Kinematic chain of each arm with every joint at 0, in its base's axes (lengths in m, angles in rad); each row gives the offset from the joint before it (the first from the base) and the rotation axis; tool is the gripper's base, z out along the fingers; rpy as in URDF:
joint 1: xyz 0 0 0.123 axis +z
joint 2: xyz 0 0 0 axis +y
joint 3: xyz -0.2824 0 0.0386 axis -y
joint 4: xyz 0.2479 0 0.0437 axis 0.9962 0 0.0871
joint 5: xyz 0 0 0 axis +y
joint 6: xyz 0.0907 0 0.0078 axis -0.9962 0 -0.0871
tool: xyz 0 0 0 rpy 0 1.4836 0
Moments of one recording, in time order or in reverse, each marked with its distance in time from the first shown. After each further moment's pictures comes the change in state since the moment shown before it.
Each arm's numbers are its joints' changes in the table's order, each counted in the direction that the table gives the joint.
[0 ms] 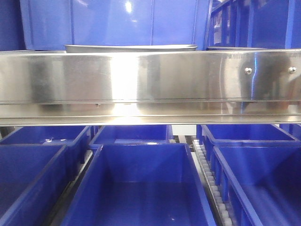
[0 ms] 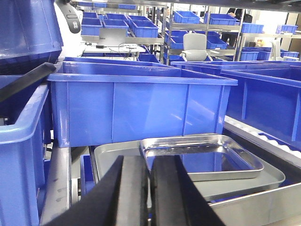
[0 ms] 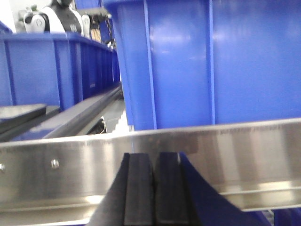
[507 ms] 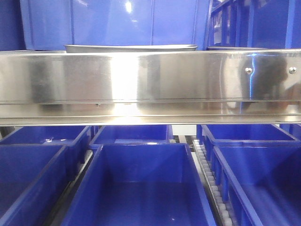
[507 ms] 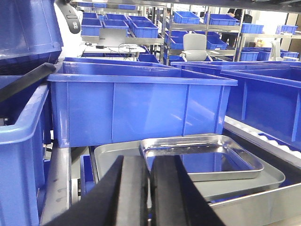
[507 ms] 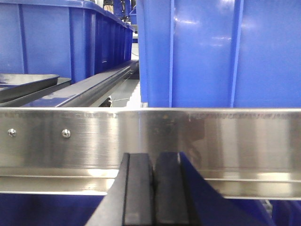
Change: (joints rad) left arm 0.000 0.000 0.000 0.000 0.000 0.000; right arm 0.055 0.000 -0.001 -0.080 0.060 -0.002
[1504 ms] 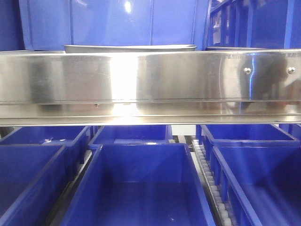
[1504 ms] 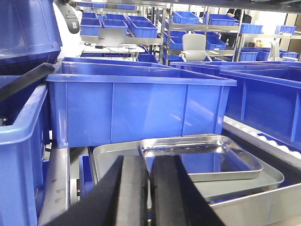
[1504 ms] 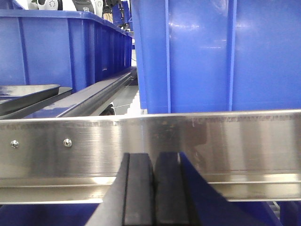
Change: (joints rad) left arm 0.000 0.000 0.000 0.000 0.000 0.002; right arm 0.000 0.000 0.000 -0.008 -0.019 -0.055
